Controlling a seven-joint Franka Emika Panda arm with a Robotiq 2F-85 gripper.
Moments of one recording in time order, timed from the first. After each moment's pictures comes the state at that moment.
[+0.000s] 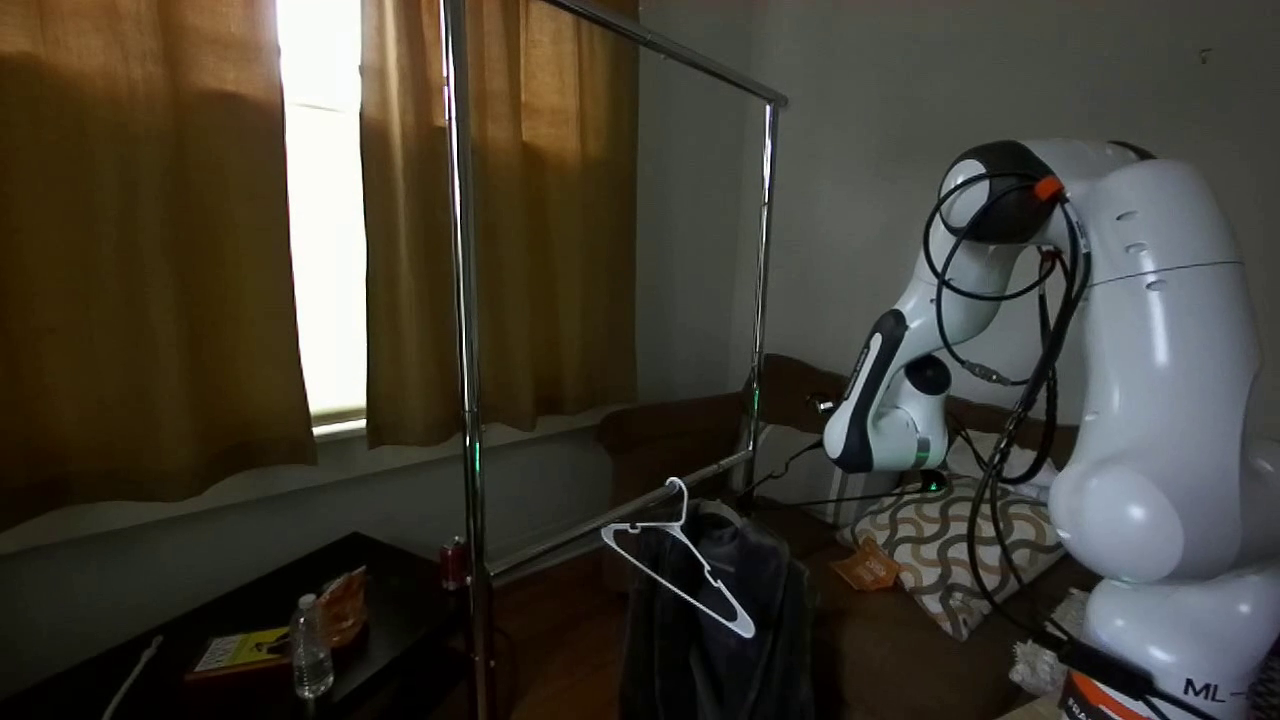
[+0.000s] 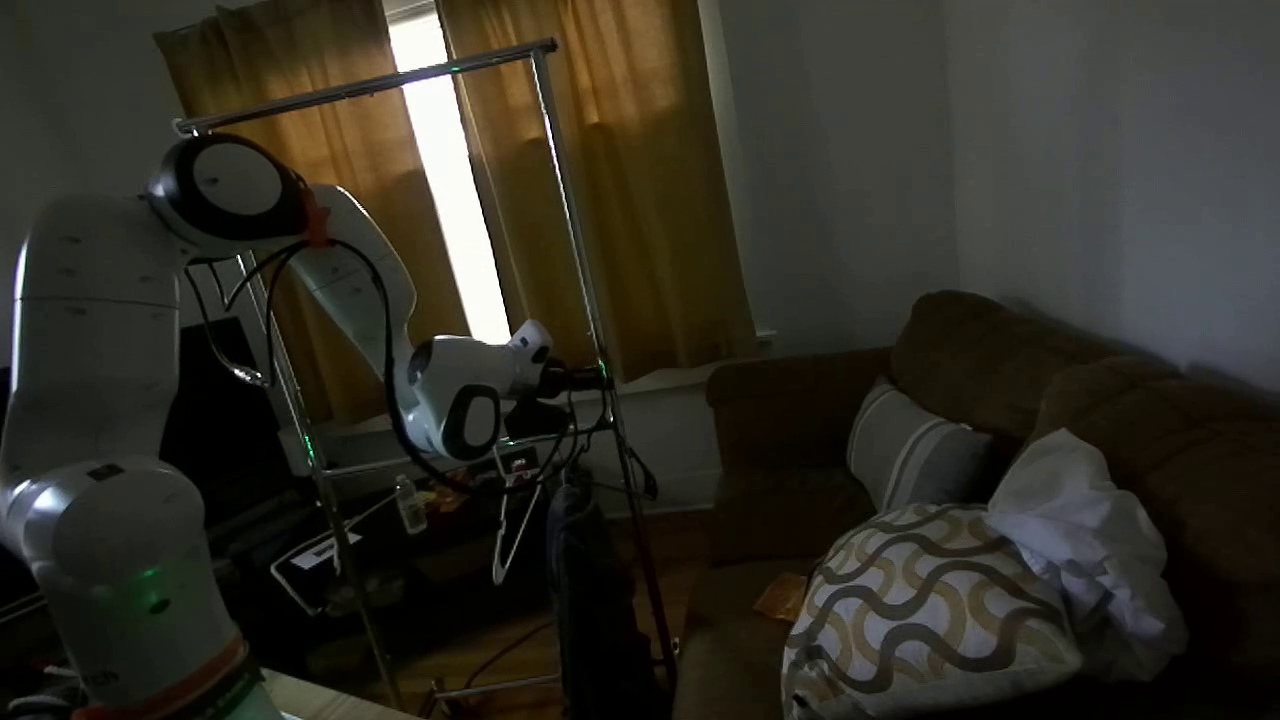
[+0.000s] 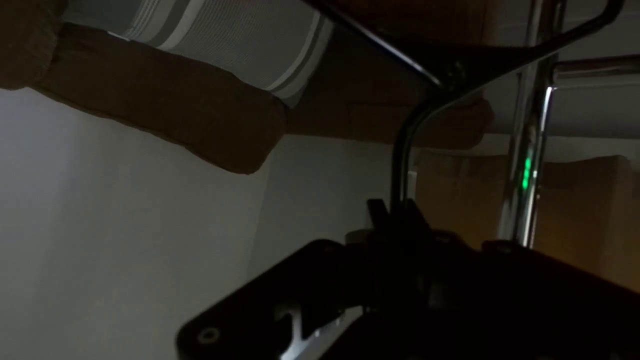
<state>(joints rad) -0.09 0.31 -0.15 -2.53 0.06 3.99 -0.18</state>
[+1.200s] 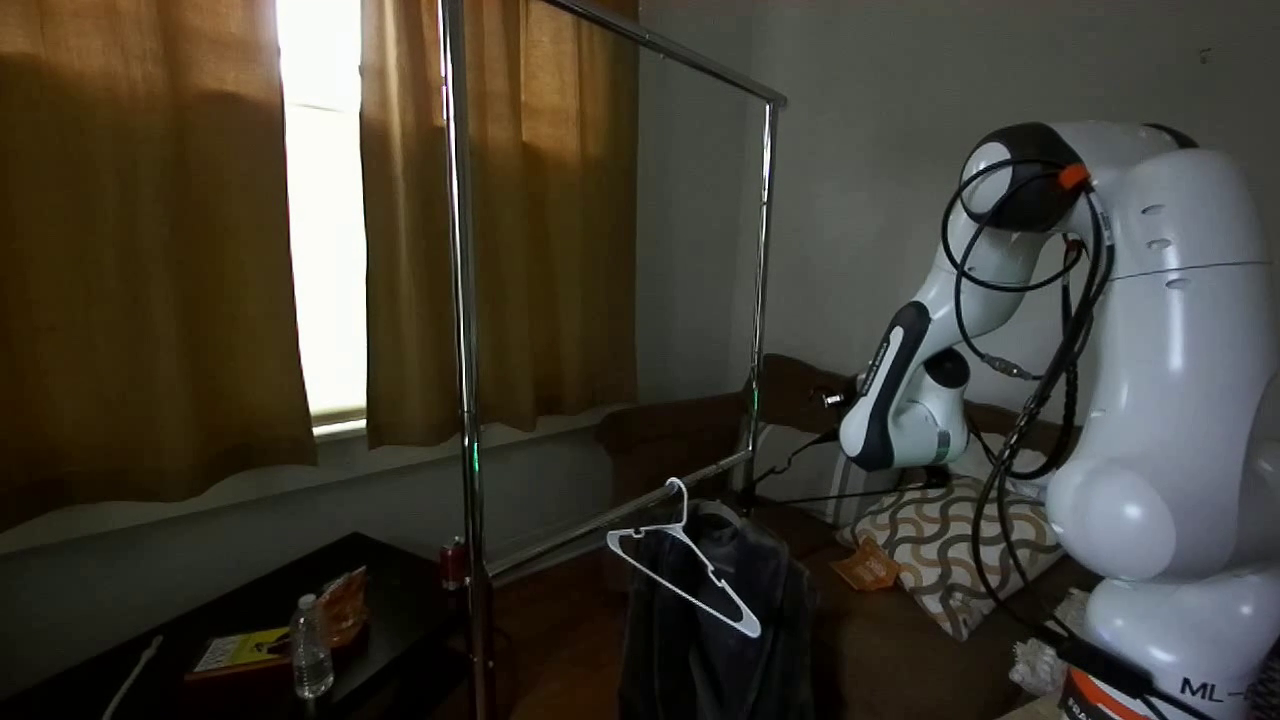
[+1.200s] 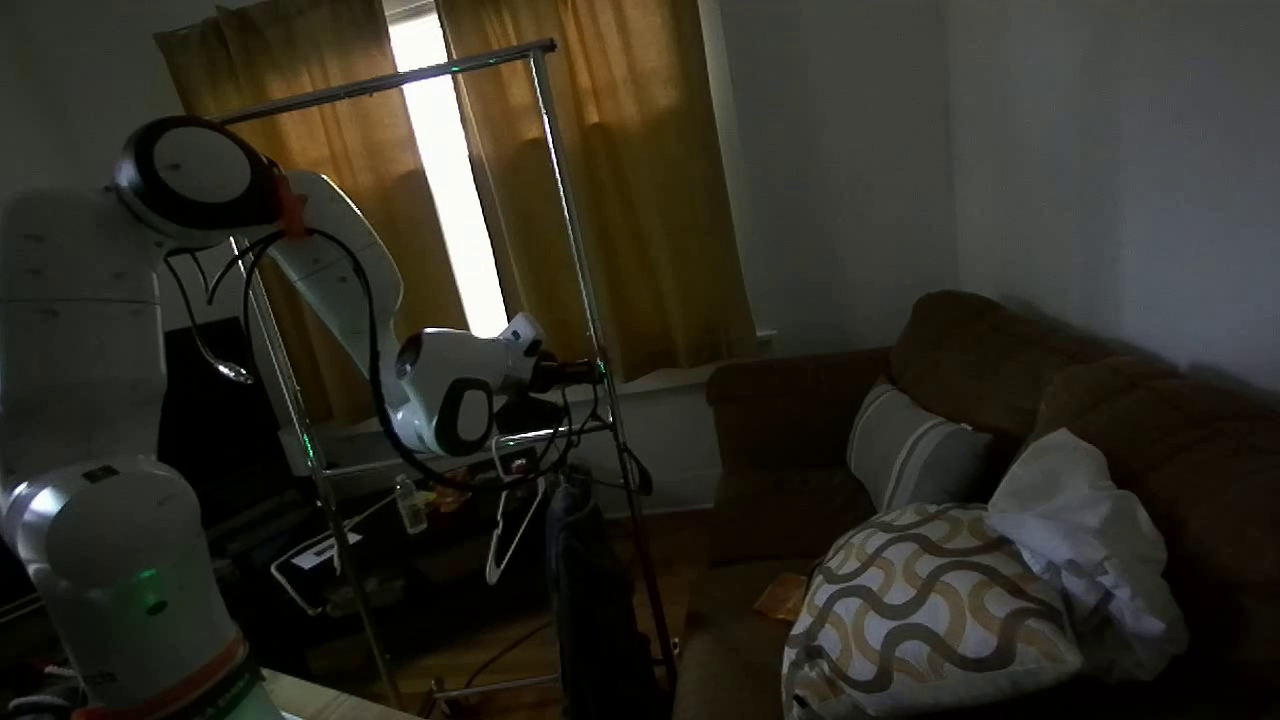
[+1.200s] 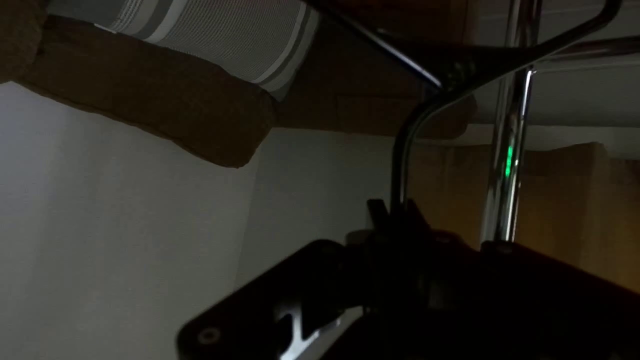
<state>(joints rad) -0.13 0.23 -0.15 -2.60 -0.04 3.99 -0.13</state>
